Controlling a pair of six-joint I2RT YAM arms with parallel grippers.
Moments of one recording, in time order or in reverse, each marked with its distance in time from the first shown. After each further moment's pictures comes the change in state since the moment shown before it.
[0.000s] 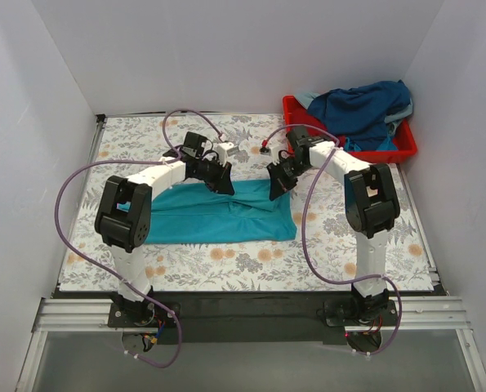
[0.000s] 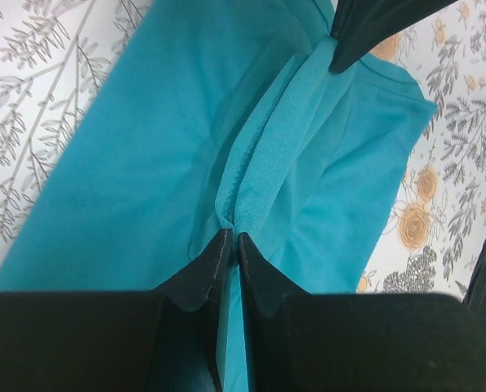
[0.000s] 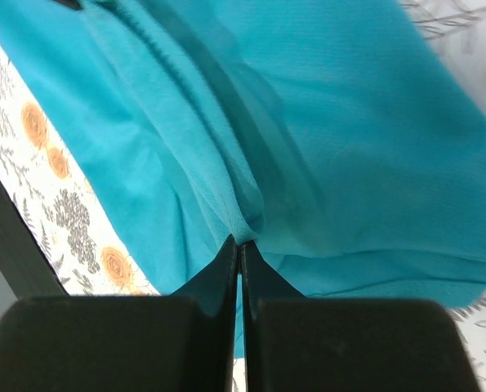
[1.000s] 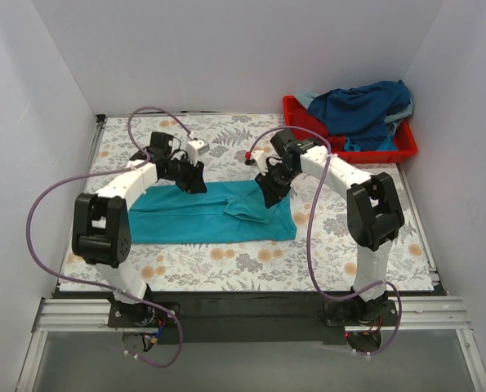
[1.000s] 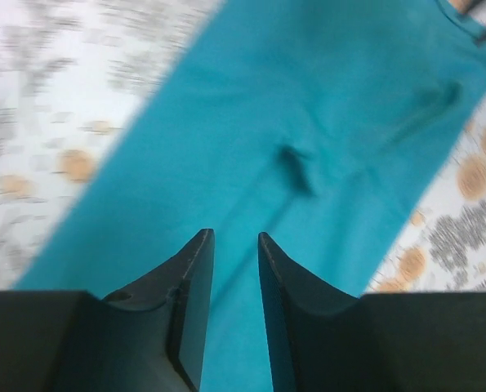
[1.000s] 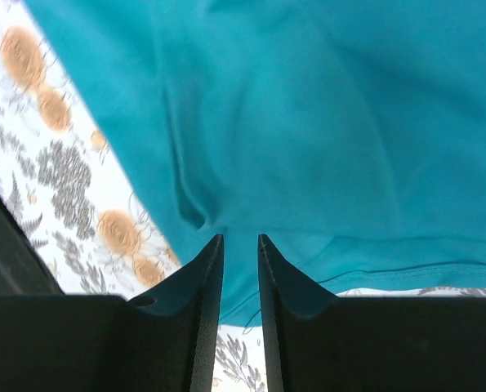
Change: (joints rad) left arm 0.171 -0.238 -0.174 -0.109 -0.056 0.176; right arm 0.145 -0.145 -0.061 -0.096 0.150 -0.151
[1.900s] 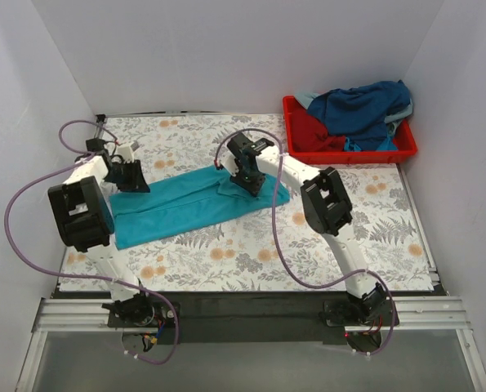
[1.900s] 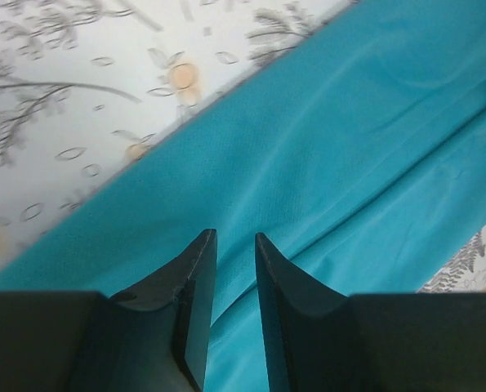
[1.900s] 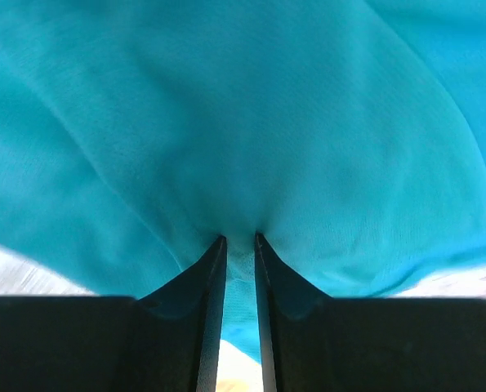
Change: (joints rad) left arm 0.475 0.231 0.177 -0.154 -0.110 -0.105; right arm 0.172 0.395 0.433 -0.072 0.507 0.057
